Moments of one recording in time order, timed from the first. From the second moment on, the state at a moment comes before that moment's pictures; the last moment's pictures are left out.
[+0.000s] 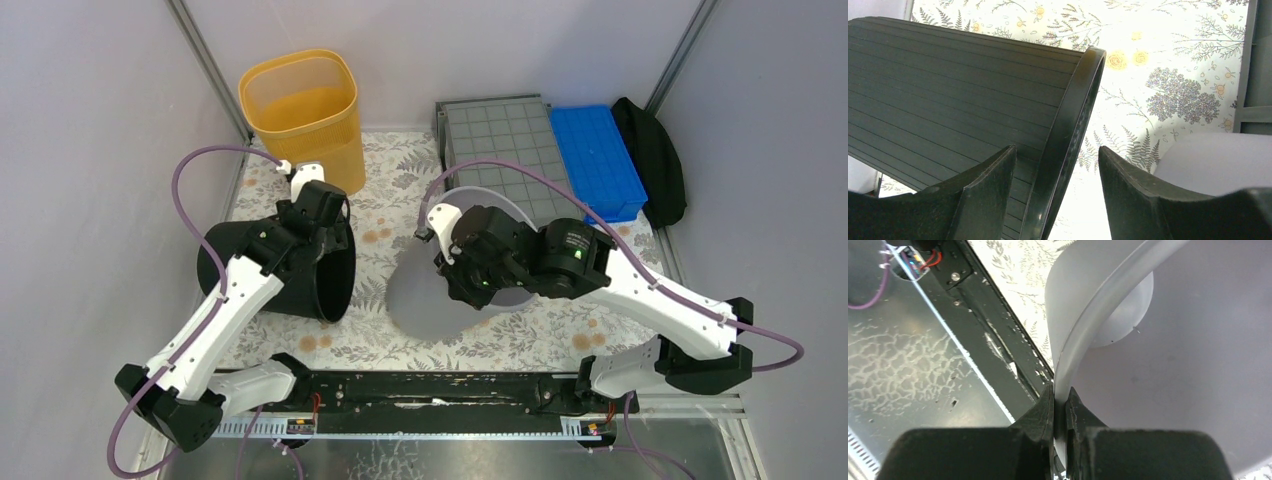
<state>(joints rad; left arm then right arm) -0.52 1.11 1.22 -1.01 -0.54 -0.50 1.20 1.36 1.71 -1.20 0.06 0.20</state>
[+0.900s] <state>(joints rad) -0.49 1.11 1.20 -0.94 -0.54 -0.47 1.27 1.56 1.80 -1.26 0.13 0.22</state>
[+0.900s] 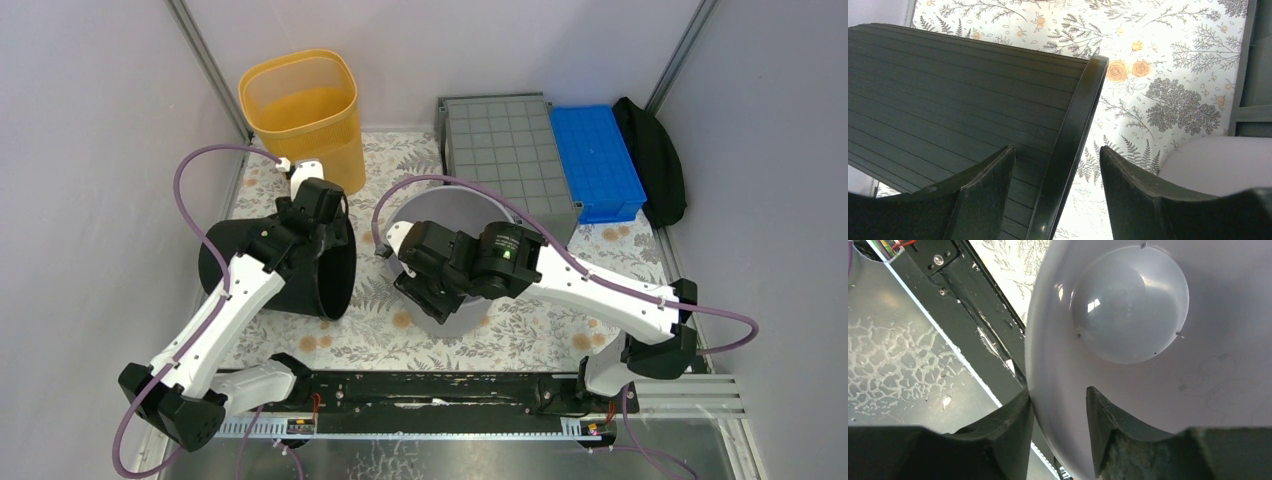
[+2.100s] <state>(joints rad) -0.46 1.28 1.29 -1.02 -0.69 -0.39 1.27 1.46 1.73 -1.18 0.12 0.22</state>
